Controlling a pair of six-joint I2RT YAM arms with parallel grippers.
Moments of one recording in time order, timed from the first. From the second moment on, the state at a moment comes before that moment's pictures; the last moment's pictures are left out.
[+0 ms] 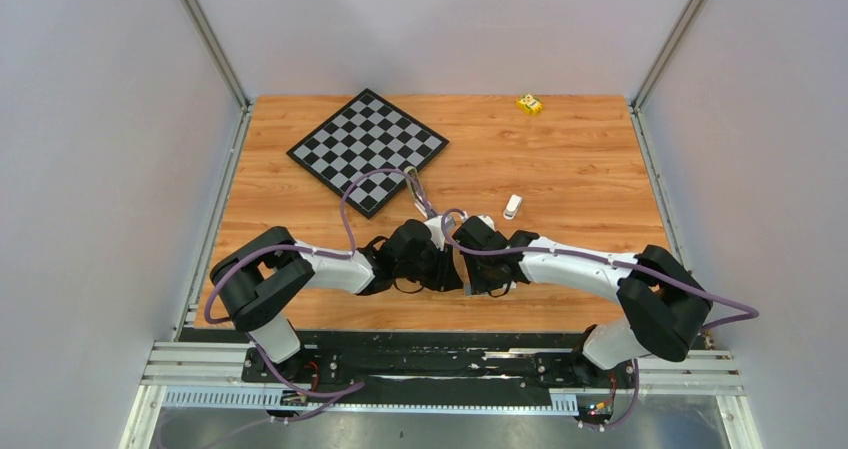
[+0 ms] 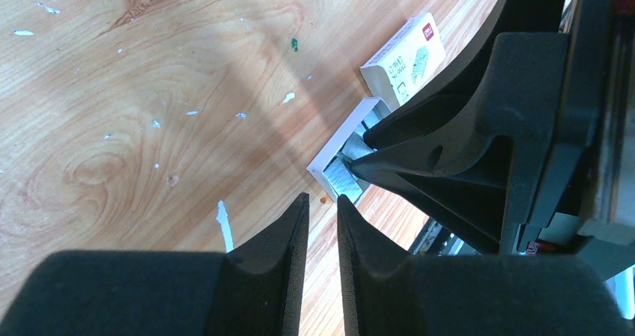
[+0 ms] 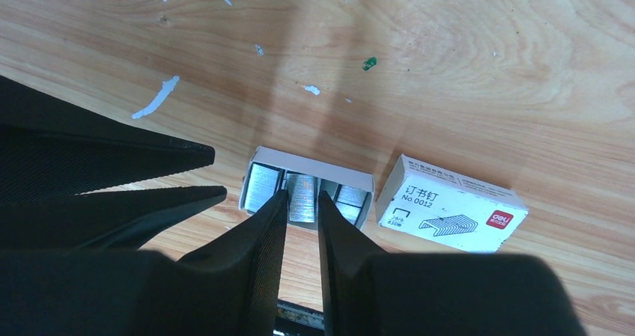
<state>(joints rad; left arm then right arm) -0.92 1.65 0.63 0.41 0.28 -0.63 0.89 1.44 0.78 -0.51 0.11 0.59</state>
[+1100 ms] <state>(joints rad) -0.72 1.25 0.55 0.22 0.03 -0.60 0.90 1.38 0.80 -0.53 0.11 0.54</state>
